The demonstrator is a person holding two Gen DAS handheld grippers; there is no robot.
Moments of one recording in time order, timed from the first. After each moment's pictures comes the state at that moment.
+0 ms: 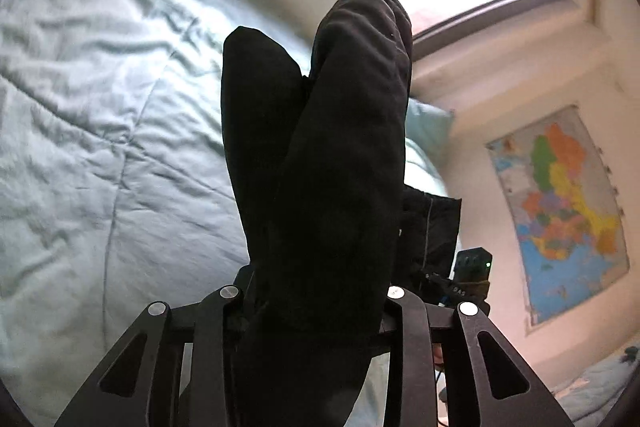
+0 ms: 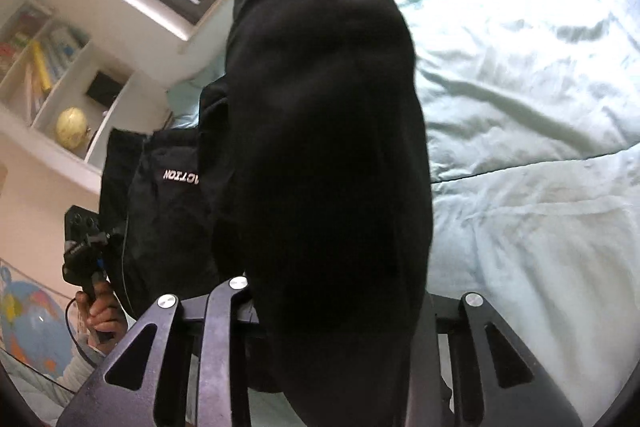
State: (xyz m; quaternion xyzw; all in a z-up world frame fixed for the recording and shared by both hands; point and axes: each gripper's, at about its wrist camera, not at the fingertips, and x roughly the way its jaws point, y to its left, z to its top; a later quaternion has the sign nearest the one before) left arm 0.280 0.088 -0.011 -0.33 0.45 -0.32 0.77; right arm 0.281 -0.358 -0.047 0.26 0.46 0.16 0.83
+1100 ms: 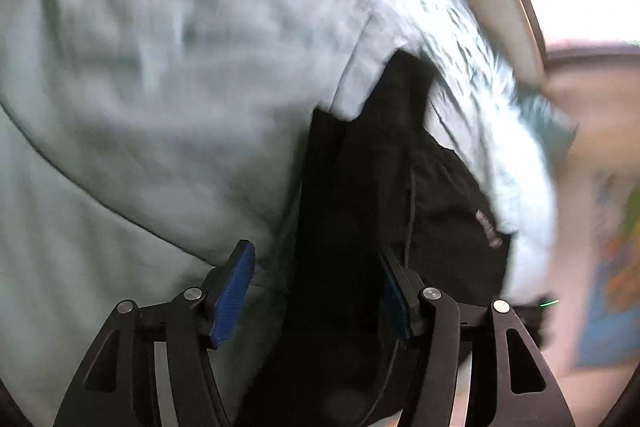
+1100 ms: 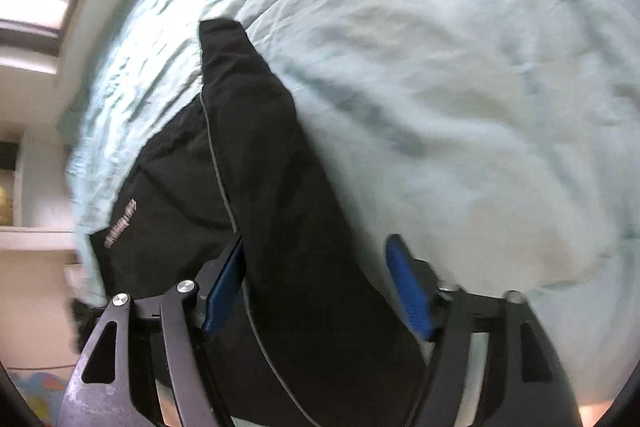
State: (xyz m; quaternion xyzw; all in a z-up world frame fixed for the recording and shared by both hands) left arm 0.169 0.180 -0.135 -0.28 0.59 -0.10 0.75; right arm 0.115 -0.442 -0.108 0.31 0.59 -0.06 0.74
